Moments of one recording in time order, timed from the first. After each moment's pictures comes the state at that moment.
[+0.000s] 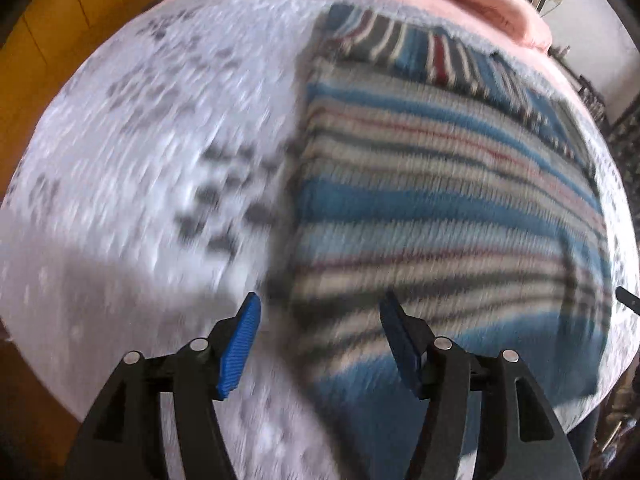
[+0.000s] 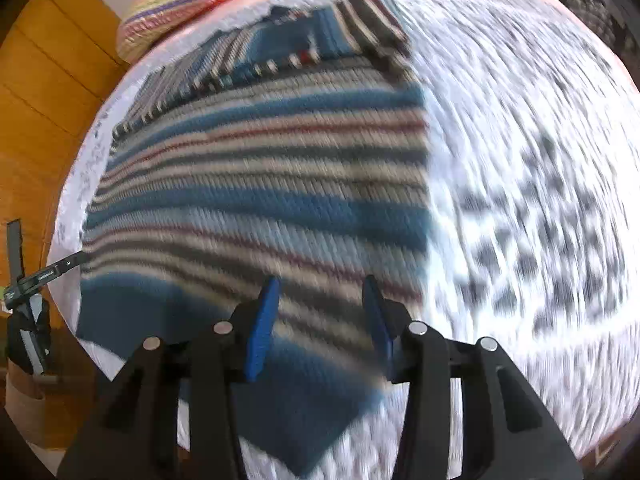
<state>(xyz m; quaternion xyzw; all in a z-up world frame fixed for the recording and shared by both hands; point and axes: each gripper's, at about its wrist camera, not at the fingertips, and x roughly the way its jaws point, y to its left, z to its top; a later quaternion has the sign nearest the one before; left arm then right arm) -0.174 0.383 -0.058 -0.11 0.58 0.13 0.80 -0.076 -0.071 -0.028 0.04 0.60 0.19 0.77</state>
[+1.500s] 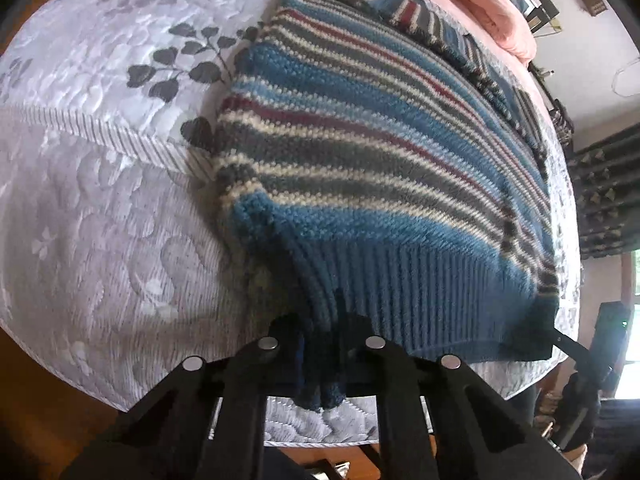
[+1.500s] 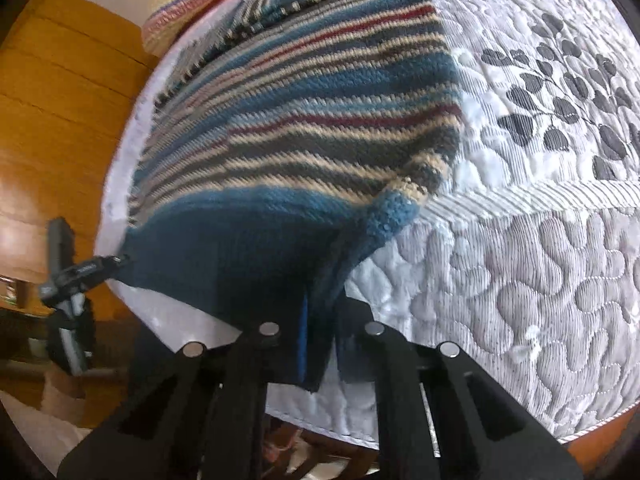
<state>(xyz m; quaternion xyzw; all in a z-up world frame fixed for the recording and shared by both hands) -0.218 0.348 -0.079 -0.26 0.58 0.05 0.77 -0.145 -0.084 -0.050 0.15 0.63 0.26 0.72</state>
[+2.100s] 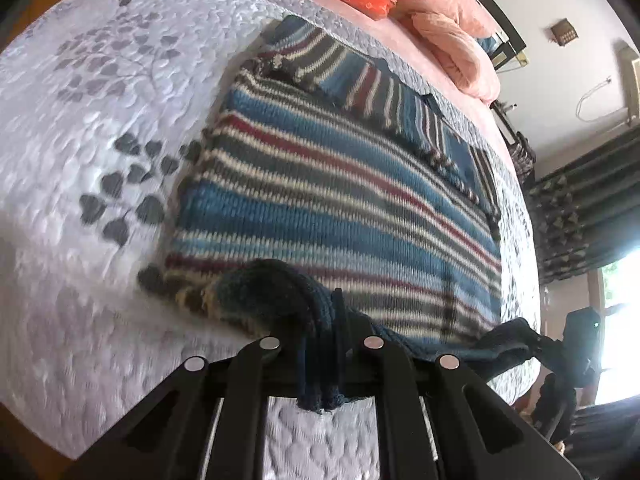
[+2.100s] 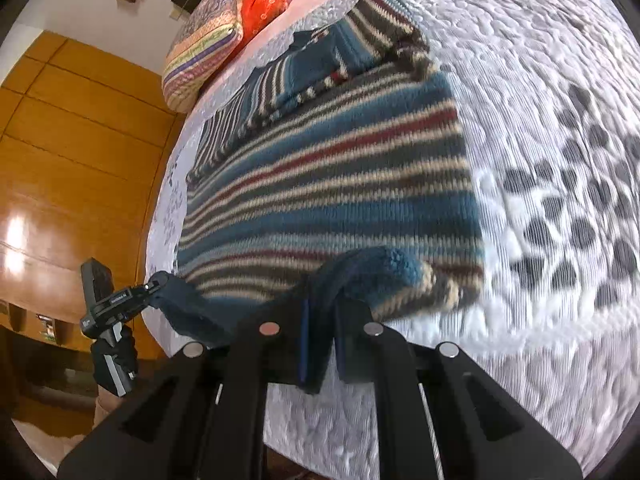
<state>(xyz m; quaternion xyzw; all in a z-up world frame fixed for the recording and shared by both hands) -0.149 0.374 -0.041 -0.29 0.51 0.00 0.81 -0.066 -0.101 -0.021 0.22 0.58 0.28 0.73</state>
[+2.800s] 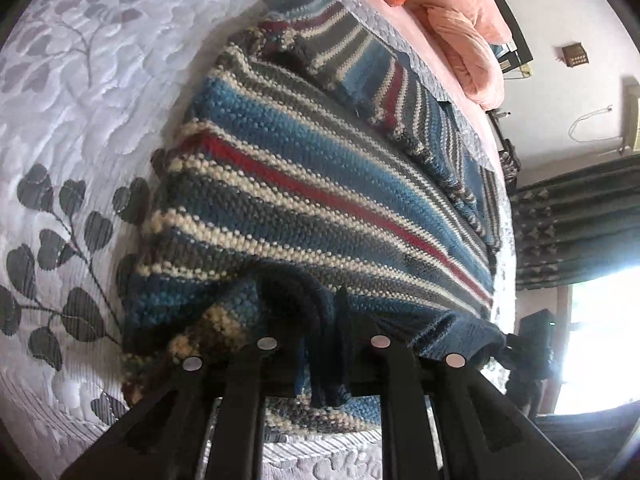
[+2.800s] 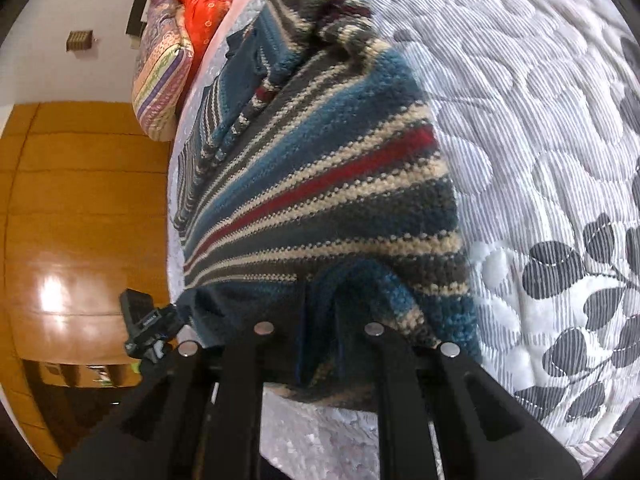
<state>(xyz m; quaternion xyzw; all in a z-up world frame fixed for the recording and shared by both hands) -0.081 0.408 -0.090 -0.36 0.53 -0.04 0.77 0.016 -0.112 -0.091 0.33 0.63 0.27 0.65</state>
